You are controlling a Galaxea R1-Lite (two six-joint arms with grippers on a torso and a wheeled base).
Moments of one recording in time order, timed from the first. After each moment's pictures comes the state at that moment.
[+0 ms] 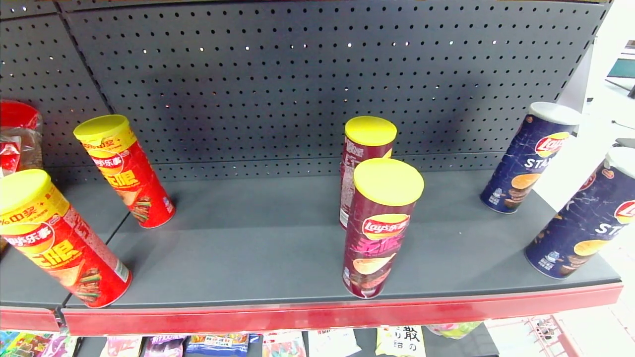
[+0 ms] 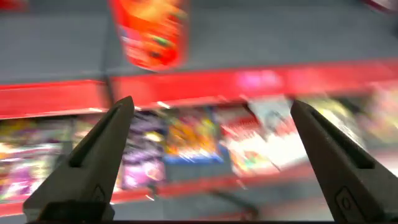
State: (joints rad) left arm 0.00 0.06 -0.09 0.11 -0.02 -0.03; right arm 0.00 0.00 0.00 0.00 0.05 0.00
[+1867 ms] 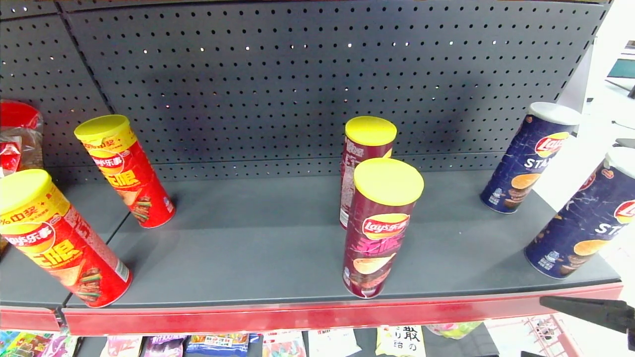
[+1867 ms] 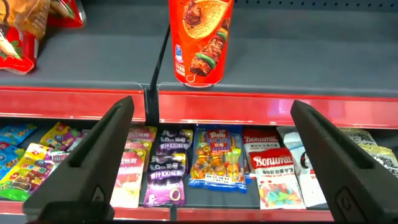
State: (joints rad) left arm 0.00 0.00 0.00 0.00 0.05 -0.03; right arm 0.50 0.89 -0.43 0.02 0.23 0.07
